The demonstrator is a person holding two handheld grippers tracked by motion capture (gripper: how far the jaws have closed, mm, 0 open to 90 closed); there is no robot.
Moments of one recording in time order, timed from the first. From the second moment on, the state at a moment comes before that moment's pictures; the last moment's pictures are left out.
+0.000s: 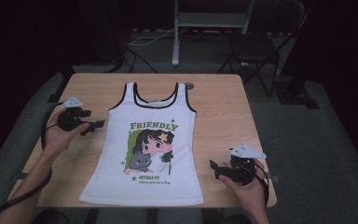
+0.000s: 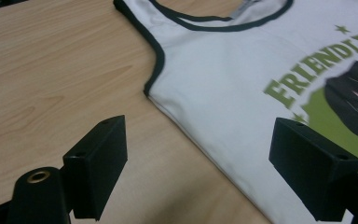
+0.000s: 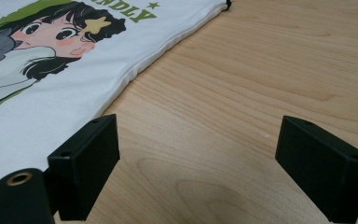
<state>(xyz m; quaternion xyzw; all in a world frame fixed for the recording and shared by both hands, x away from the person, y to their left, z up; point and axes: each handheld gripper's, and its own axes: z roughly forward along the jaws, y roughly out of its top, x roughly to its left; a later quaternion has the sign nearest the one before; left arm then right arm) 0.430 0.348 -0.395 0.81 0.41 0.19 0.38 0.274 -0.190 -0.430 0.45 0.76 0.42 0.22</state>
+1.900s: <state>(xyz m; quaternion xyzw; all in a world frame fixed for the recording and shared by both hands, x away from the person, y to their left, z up) 0.605 0.284 -0.414 0.77 0.53 0.13 0.33 0.277 -0.180 -0.432 0.43 0.77 0.42 0.22</state>
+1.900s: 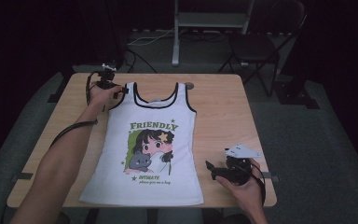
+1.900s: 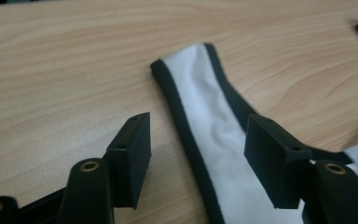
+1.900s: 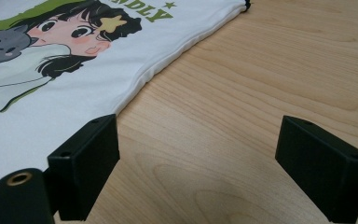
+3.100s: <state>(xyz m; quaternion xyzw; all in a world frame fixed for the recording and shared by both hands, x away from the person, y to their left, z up) 0.619 0.258 -0.420 0.78 0.53 0.14 0.31 0.274 -0.182 -0.435 0.42 0.77 0.42 0.21</state>
